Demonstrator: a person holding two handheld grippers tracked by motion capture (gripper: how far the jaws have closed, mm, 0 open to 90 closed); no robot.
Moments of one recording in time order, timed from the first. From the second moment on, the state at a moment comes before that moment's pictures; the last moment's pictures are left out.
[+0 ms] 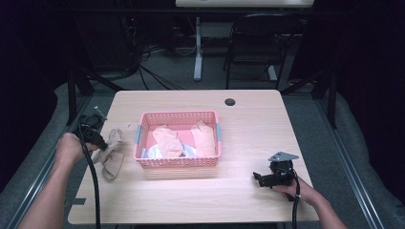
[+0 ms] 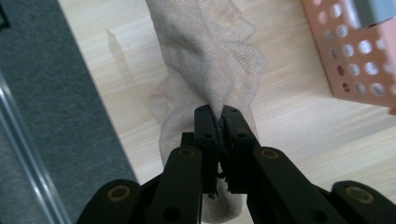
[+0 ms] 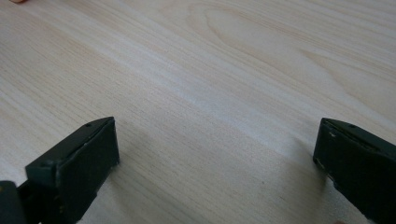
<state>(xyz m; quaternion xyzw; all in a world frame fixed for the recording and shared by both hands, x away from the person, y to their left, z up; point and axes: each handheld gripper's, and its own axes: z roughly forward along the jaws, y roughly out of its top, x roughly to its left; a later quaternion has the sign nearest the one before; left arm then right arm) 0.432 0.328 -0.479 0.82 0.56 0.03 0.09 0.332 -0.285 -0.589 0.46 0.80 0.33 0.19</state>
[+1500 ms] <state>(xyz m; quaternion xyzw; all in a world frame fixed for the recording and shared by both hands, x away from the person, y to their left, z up) 0.312 0.318 -0.524 0.80 0.58 0.08 0.15 0.332 -0.285 -0.589 0.46 0.80 0.34 0.19</state>
